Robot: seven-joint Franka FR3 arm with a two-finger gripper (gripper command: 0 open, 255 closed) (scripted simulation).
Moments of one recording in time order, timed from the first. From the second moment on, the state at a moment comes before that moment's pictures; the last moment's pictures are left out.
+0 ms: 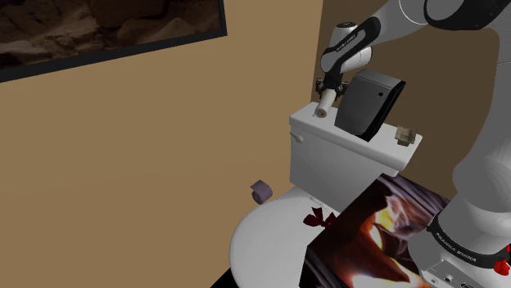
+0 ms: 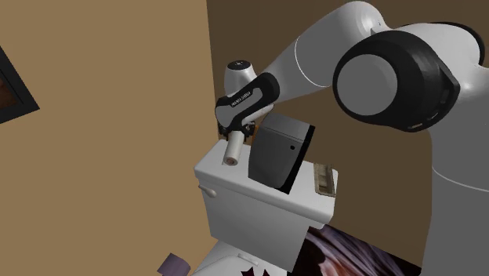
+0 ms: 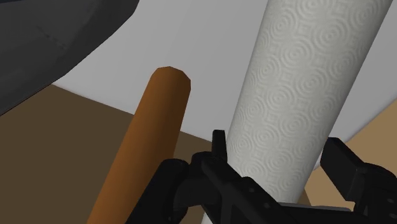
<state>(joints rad) -0.43 0.42 -0.04 -1.84 -0.14 2.51 0.67</state>
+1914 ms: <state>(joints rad) -0.43 0.31 -0.03 -1.74 -0.12 2.30 0.64</state>
